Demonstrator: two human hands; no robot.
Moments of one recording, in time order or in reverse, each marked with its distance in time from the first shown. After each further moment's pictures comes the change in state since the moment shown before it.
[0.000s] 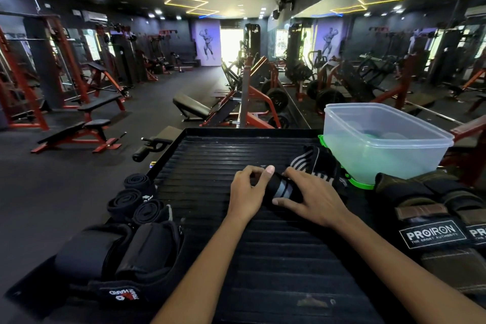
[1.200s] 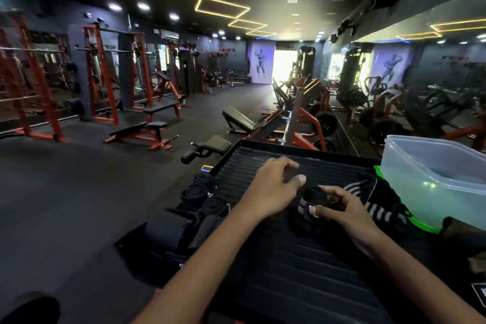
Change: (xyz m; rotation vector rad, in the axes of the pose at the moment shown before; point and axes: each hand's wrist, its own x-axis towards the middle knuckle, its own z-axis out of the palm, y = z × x) left_hand -0.045 0.085 -0.095 0.286 -0.051 0.155; right_hand 0.020 -0.043 0.005 1.272 -0.023 0.398
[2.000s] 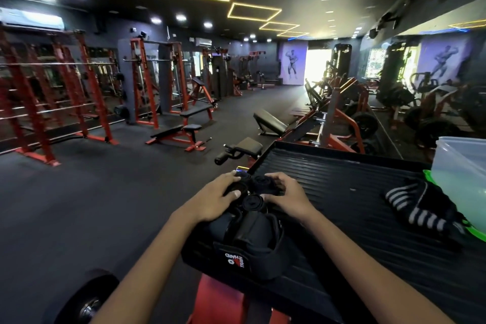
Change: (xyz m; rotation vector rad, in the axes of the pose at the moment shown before) left_hand -0.052 -0.121 -0.116 0.367 -0.076 -0.198; right_hand 0.062 0.013 0.159 -0.343 -0.227 -0.173
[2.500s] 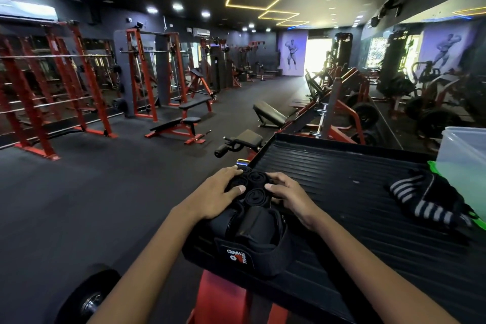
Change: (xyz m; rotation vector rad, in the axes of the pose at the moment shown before) left_hand 0.002 -0.003 0.003 0.014 0.036 0.041; right_hand -0.008 0.010 0.008 0.427 -0.154 0.146
